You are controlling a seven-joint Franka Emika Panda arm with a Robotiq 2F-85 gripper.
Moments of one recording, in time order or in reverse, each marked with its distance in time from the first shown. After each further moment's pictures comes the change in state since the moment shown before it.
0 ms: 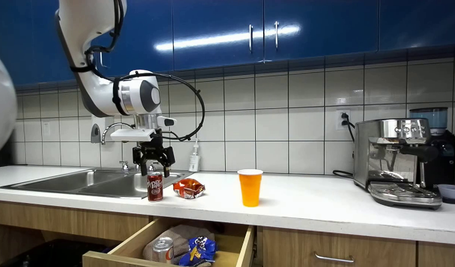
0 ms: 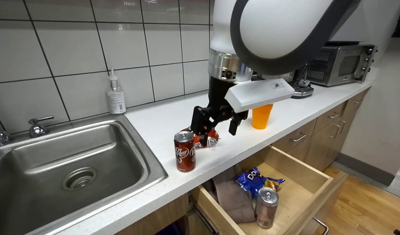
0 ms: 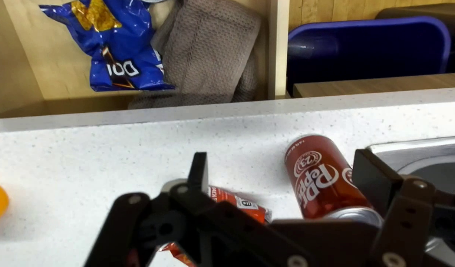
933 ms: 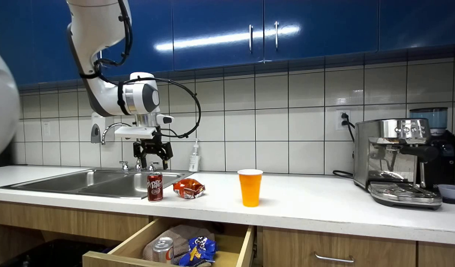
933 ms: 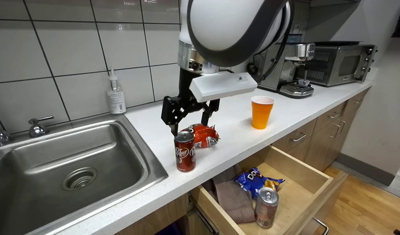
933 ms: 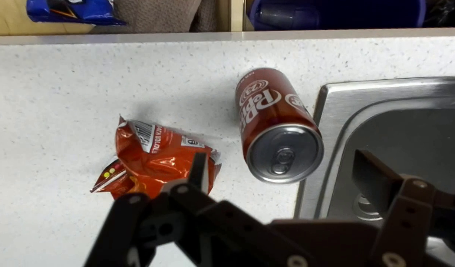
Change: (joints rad) arm 0.027 0.139 0.015 0.216 0.000 -0.013 -0.017
